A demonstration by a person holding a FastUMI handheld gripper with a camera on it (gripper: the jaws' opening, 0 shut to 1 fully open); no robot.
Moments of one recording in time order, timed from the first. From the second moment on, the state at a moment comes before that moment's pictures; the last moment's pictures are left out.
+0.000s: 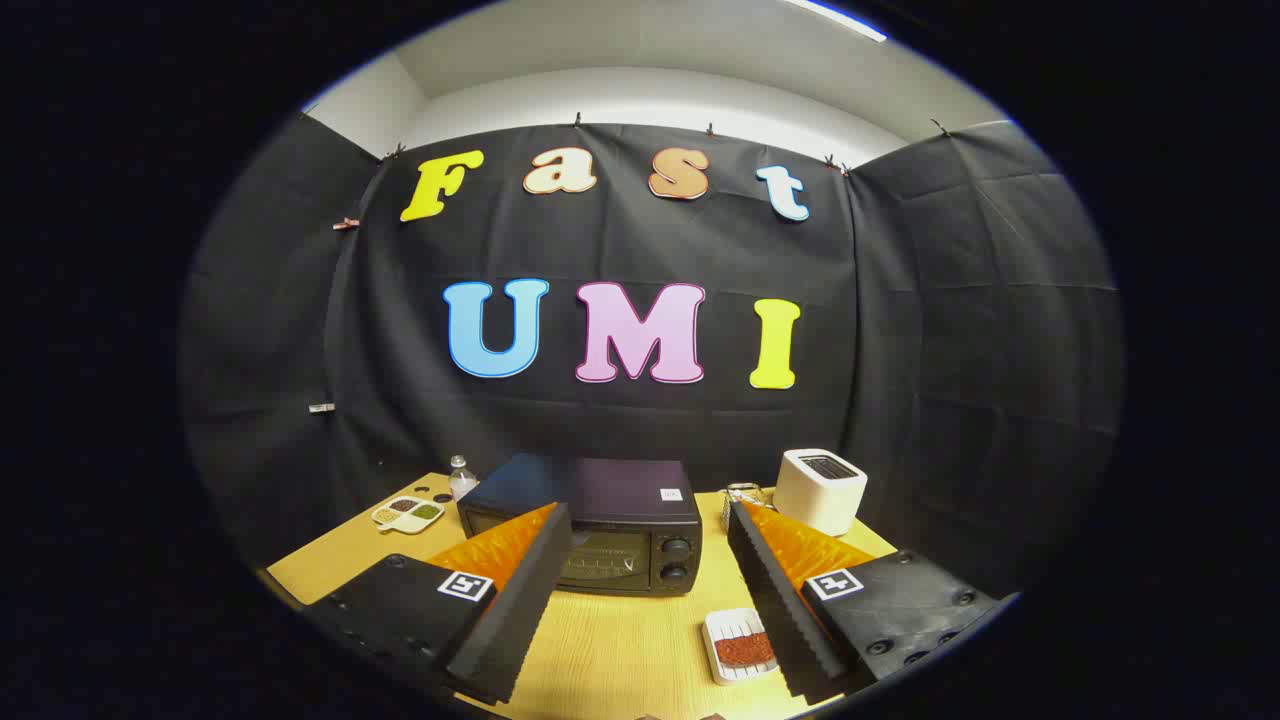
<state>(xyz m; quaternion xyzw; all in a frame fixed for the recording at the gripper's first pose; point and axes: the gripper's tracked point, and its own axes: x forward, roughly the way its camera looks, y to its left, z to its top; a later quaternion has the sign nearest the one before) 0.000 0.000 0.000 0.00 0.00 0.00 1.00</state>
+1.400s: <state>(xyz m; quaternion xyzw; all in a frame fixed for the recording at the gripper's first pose) 0.096 0.054 -0.020 0.03 0.05 0.00 1.00</state>
